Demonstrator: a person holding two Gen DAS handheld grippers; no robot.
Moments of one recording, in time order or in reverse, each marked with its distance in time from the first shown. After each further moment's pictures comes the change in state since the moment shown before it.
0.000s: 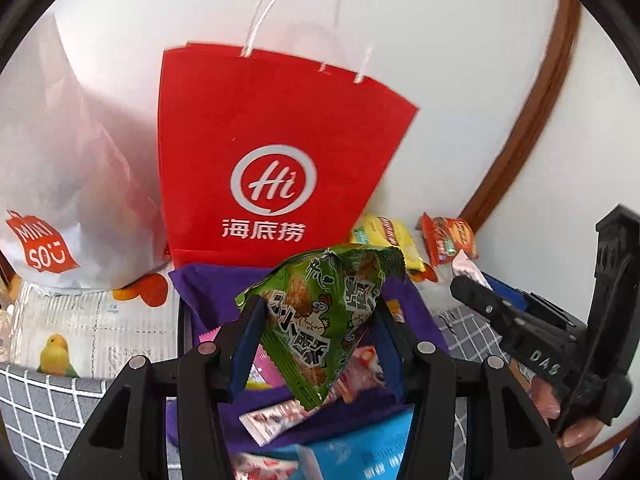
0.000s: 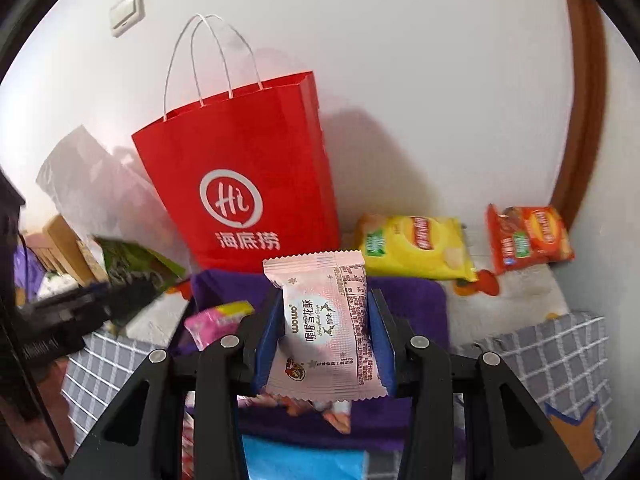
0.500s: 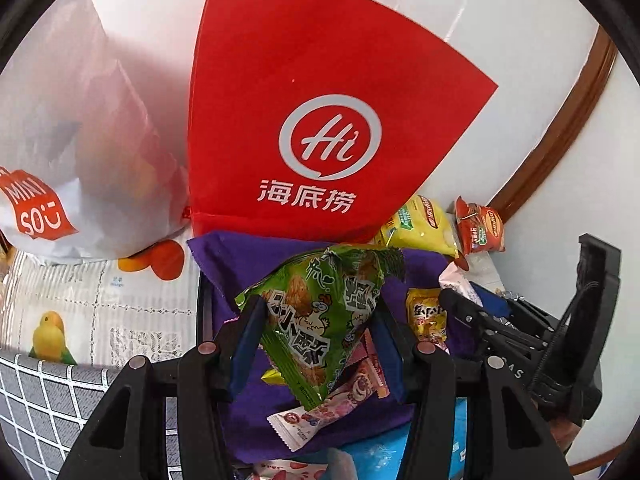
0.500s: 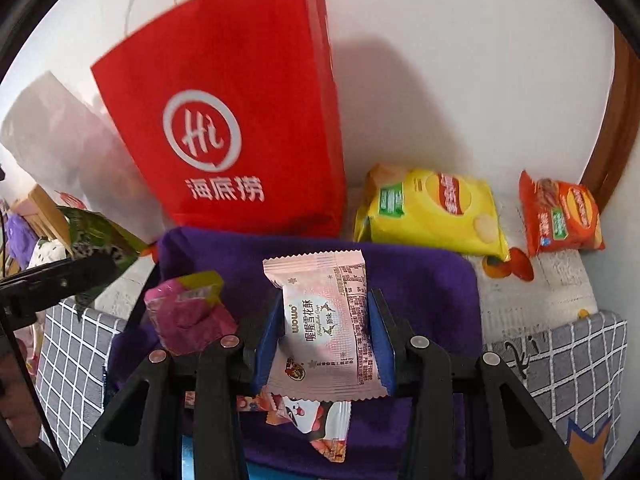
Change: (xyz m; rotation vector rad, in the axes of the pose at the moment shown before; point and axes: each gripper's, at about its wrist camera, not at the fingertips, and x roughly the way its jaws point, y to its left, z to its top) left arm 0.035 0.038 -0.004 -0.078 0.092 0.027; right arm 0.078 -0.005 -0.024 -0.072 0.154 -0.035
